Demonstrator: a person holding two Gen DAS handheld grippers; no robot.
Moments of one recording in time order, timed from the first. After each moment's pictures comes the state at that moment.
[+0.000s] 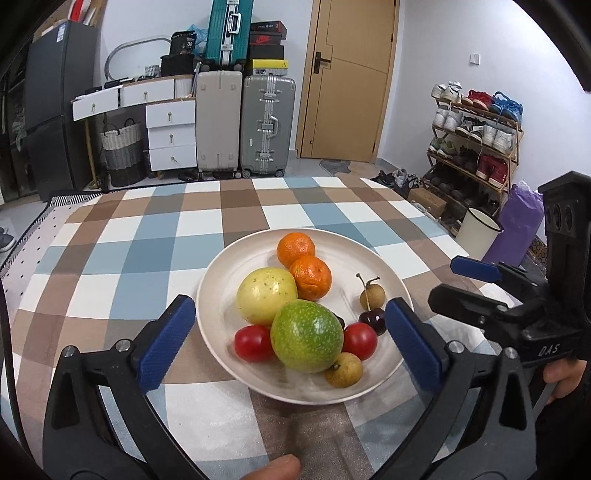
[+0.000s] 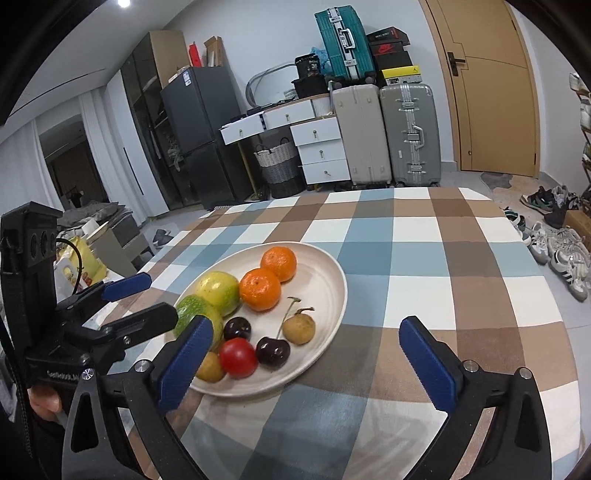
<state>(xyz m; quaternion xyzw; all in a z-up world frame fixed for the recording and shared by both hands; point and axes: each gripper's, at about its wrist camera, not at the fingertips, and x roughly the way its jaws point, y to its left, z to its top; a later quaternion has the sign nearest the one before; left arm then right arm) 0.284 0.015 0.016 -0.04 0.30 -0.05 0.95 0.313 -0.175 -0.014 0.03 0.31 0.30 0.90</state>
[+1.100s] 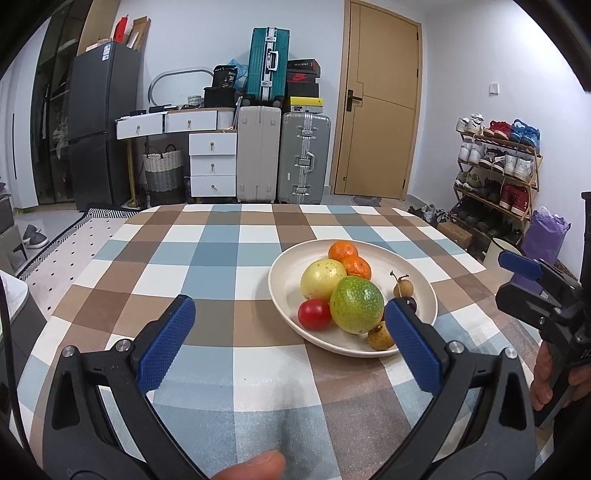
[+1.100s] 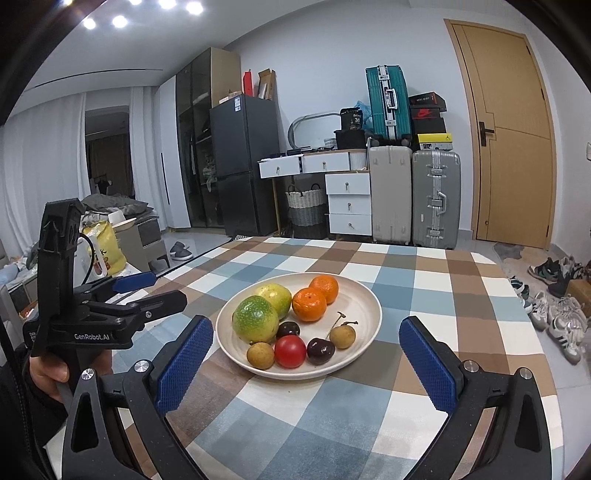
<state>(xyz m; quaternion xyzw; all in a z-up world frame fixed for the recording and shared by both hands) 0.201 0.048 0.016 -0.05 0.23 0.02 0.97 0.229 -0.172 0.004 -0.02 0.19 0.34 0.92</state>
